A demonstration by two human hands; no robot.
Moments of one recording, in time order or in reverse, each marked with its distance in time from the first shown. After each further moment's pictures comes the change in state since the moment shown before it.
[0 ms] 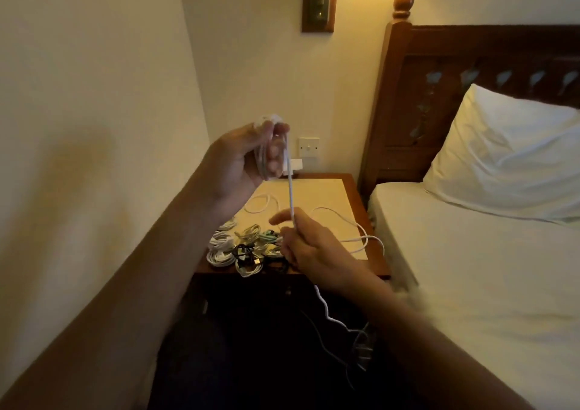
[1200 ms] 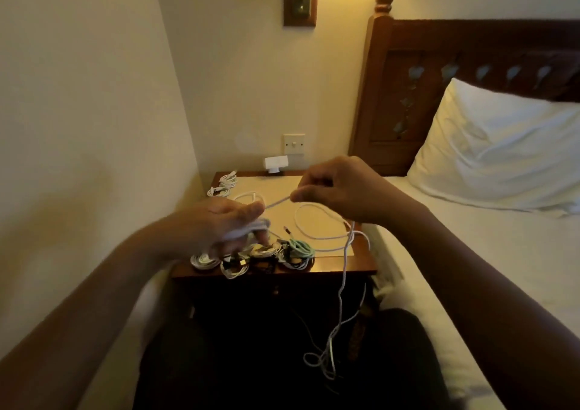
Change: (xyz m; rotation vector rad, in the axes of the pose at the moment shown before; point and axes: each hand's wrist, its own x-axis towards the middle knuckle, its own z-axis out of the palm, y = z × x) left_hand -0.049 -0.018 -0.027 0.830 -0.181 -0.398; right_hand 0.023 -0.036 -0.099 -0.506 0.030 -0.126
